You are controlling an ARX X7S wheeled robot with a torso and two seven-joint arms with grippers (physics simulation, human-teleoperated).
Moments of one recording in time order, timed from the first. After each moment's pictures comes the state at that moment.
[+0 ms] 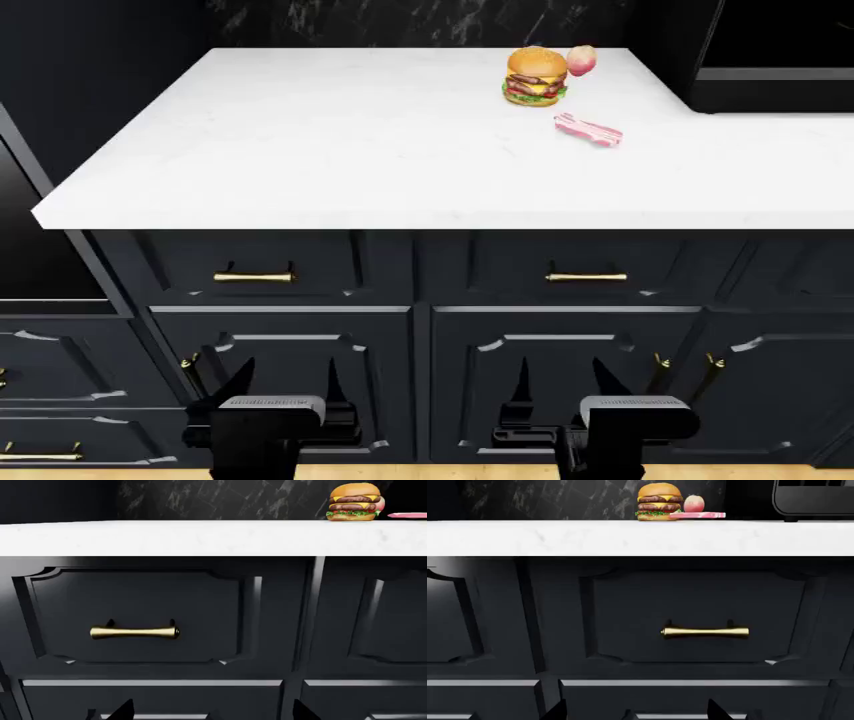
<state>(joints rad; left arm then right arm) 0.00 0.00 0.00 0.00 0.00 0.00 0.00 0.00 0.00 0.00 0.00 0.00 0.00 0.00</state>
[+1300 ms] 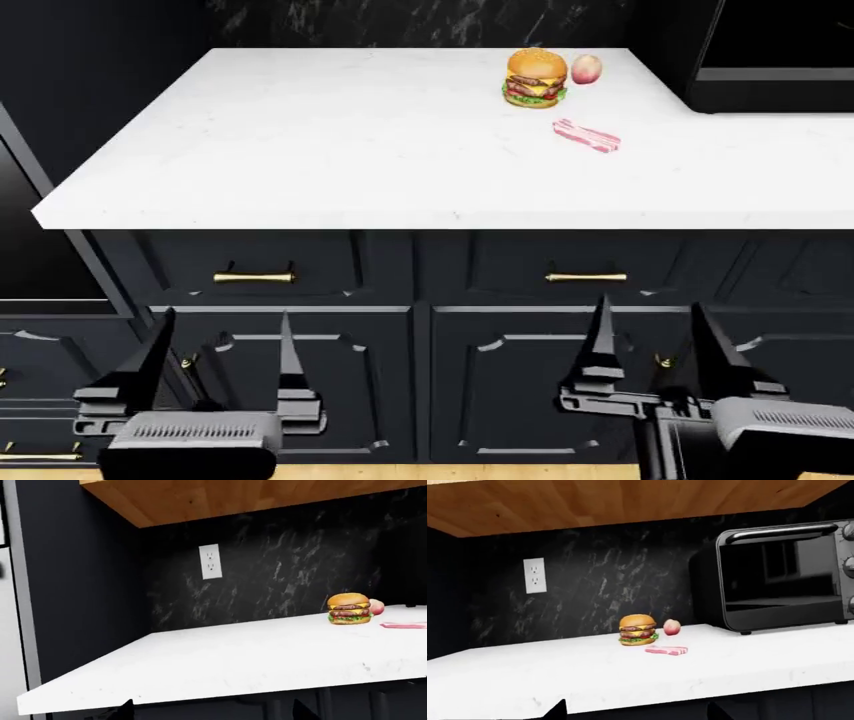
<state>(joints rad) 0.15 -0.16 0.08 0.55 0.03 -0.07 -0.17 -0.11 0.14 0.02 -0.48 0.22 0.00 0.12</state>
